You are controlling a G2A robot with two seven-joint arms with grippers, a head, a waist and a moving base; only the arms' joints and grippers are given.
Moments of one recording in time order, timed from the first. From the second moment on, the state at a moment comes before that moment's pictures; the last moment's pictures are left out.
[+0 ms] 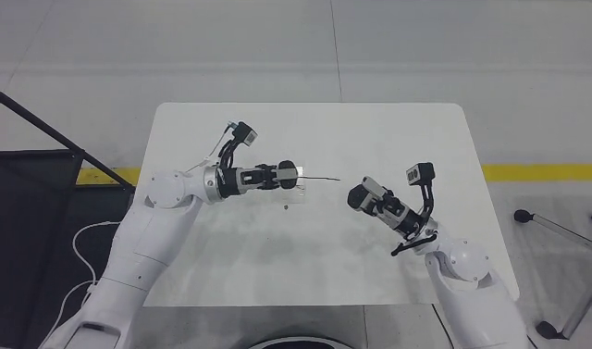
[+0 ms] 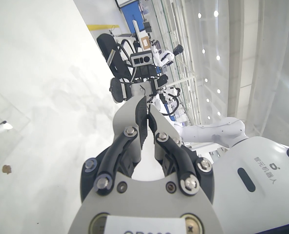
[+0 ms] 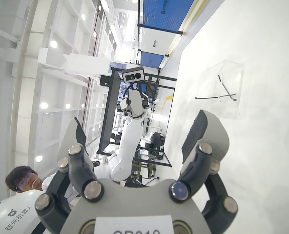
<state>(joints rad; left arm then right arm) 0.87 -1.19 -1.17 -1.23 -0.45 -0.46 -1.19 -1.28 -1.20 1.34 -1.58 0.33 -0.30 0.75</state>
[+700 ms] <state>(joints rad) 0.81 -1.20 -1.10 -1.17 -0.43 -0.45 -1.23 -1.24 -1.20 1.28 -1.56 0.37 -0.30 0.83</state>
